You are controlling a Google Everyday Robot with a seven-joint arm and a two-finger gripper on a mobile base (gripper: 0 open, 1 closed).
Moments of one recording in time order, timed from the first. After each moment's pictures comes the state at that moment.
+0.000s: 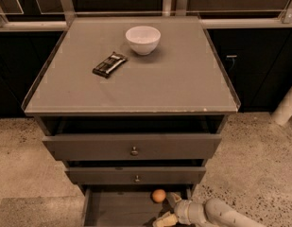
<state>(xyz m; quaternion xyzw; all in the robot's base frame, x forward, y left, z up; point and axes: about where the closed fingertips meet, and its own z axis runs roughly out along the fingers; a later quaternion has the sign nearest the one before) 0.453 -0.104 0.221 -0.33 0.81 0.35 0.34</state>
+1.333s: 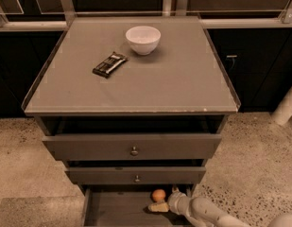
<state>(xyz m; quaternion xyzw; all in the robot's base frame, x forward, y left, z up) 0.536 -0.113 0.158 -0.28 0.85 0.21 0.40</state>
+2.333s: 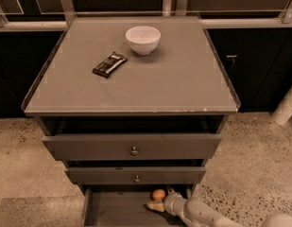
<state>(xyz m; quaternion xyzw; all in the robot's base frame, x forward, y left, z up) 0.542 -0.098 0.137 -0.28 0.85 0.20 0.40</state>
